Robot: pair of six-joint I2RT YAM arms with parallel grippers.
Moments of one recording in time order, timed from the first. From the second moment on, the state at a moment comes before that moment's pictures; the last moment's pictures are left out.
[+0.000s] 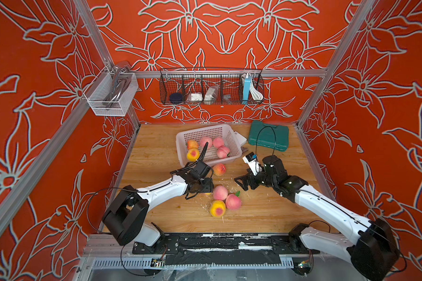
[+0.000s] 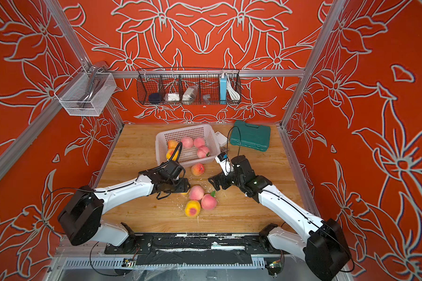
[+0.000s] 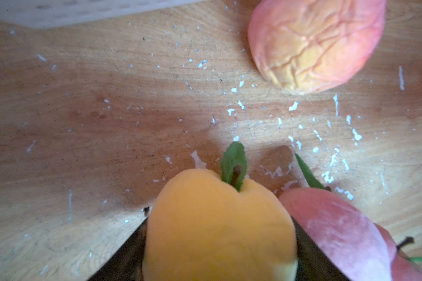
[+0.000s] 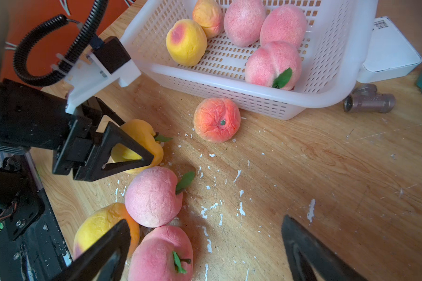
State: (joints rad) left arm -0.64 1.44 0.84 -0.50 -0.02 -0.68; right arm 0.59 1.10 0.72 -0.29 -0.29 0.08
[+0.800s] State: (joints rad) left arm -0.70 1.35 1.33 -0.77 -0.13 -0.53; right arm 0.59 1.01 0.70 -0.29 -0.26 0.08
